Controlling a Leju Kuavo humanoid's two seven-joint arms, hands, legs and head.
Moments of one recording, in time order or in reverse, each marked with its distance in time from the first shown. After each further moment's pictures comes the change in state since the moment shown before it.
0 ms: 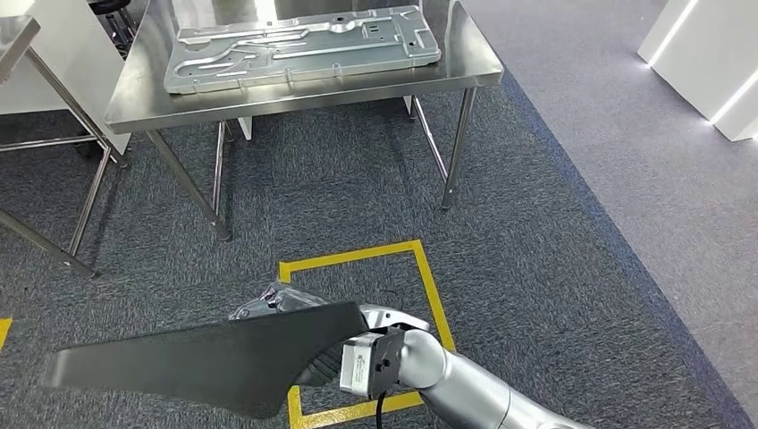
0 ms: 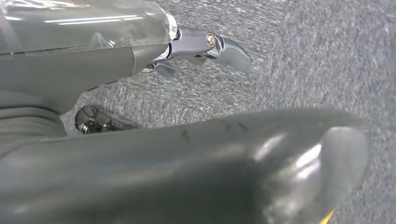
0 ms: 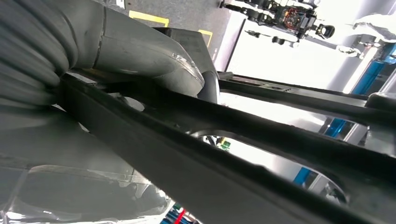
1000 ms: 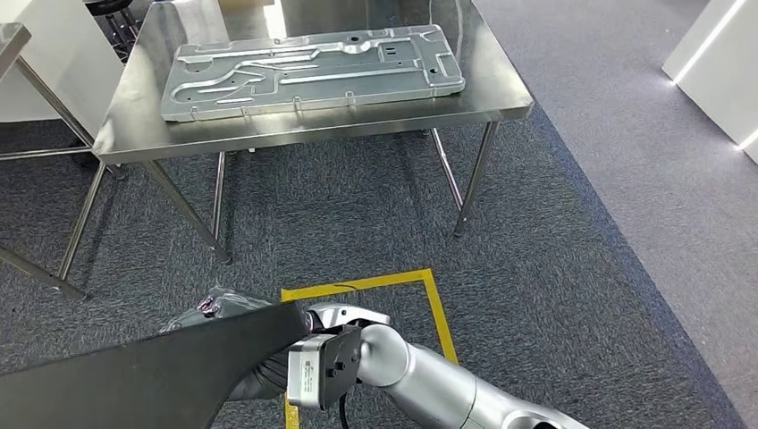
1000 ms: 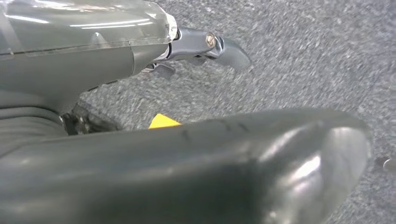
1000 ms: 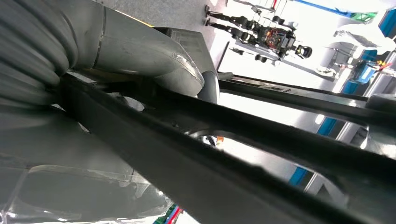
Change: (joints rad) left arm 0.001 -0.007 0.066 0.001 0.073 0.092 -0.017; right arm -0.075 0.122 0.054 0.060 -0.035 0.029 0.013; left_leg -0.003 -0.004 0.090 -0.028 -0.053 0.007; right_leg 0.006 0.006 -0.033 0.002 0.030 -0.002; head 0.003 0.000
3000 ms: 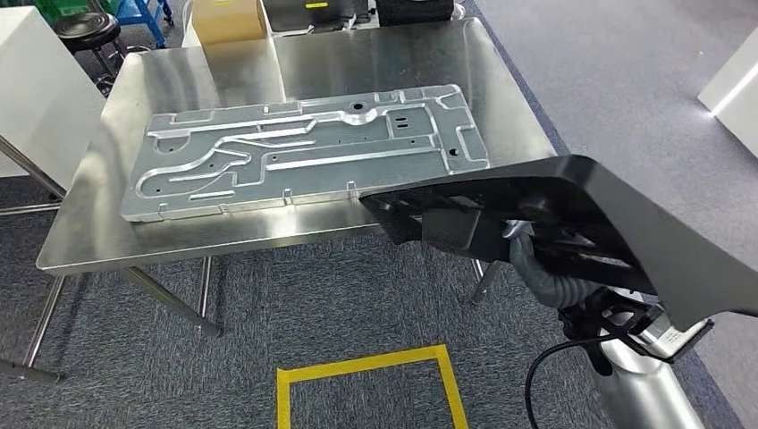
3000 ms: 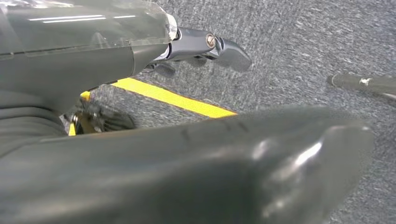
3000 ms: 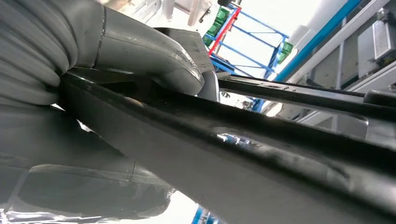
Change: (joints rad) left arm 0.024 0.013 -0.048 0.000 -0.102 -0.119 0.002; right arm 0.332 -0.534 -0.717 -0.454 -0.035 -0.113 -0.101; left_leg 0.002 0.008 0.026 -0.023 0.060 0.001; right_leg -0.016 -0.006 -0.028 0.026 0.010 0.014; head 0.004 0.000
